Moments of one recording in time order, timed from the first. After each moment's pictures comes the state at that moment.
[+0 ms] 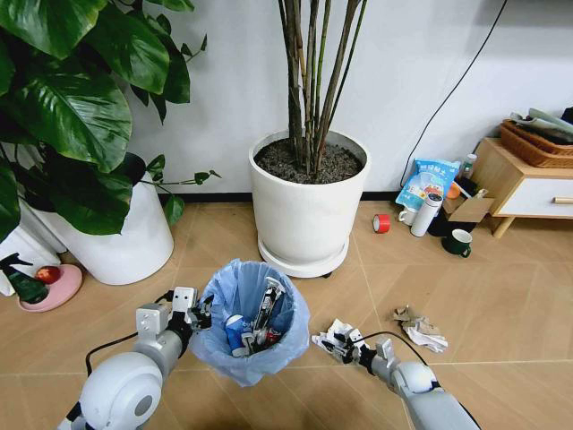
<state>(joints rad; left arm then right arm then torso) 1.42 -0.94 -0.38 -2.26 -0.78 0.64 -0.39 -1.05 1.30 0.36 0.98 0.12 0.06 -0.65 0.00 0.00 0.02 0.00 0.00</state>
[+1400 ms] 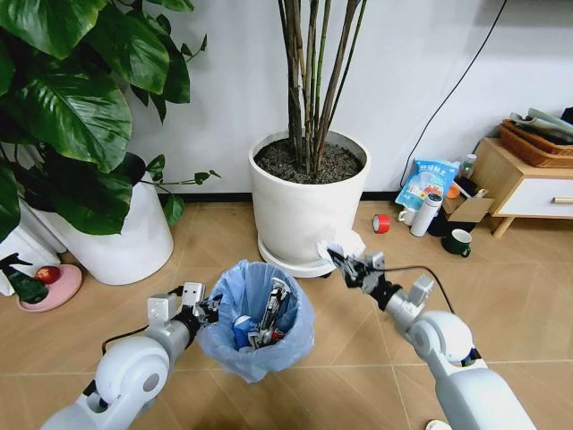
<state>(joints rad) 1.27 -0.92 -0.30 -2.12 -0.90 0.64 -0.35 -1.16 1.19 0.42 1.97 0.52 -0.23 -0.48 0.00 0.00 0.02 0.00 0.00</state>
